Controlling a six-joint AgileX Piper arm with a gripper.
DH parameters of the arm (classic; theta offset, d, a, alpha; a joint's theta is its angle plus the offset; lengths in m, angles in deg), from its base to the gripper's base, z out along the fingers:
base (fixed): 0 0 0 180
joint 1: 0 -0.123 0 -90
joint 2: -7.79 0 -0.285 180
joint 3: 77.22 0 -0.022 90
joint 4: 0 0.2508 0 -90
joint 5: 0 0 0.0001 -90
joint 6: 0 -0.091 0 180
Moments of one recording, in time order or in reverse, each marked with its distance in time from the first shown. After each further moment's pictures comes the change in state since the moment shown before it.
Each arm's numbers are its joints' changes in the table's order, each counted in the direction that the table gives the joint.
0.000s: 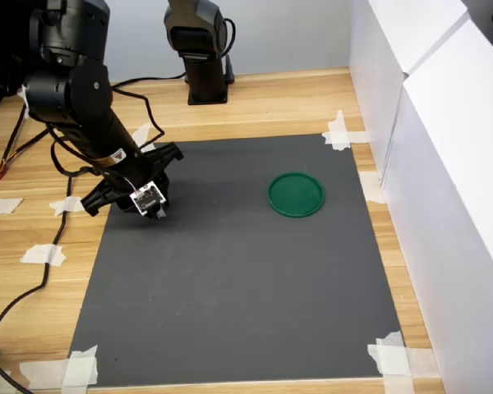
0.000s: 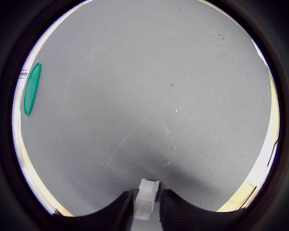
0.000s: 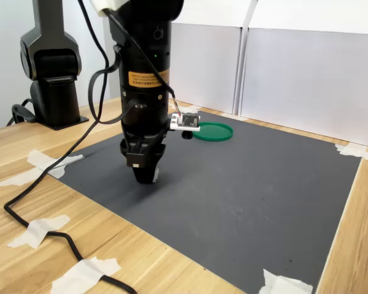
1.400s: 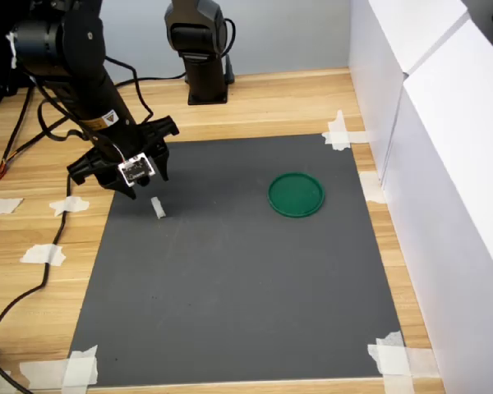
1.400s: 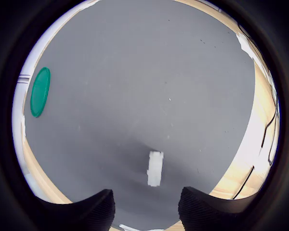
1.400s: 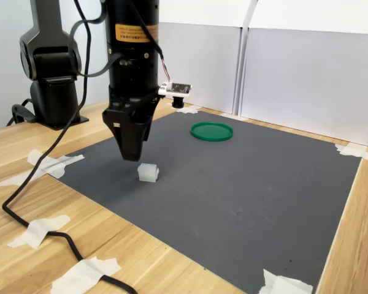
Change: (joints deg) arm 0.0 7.0 0.3 -0.9 4.4 -4.5
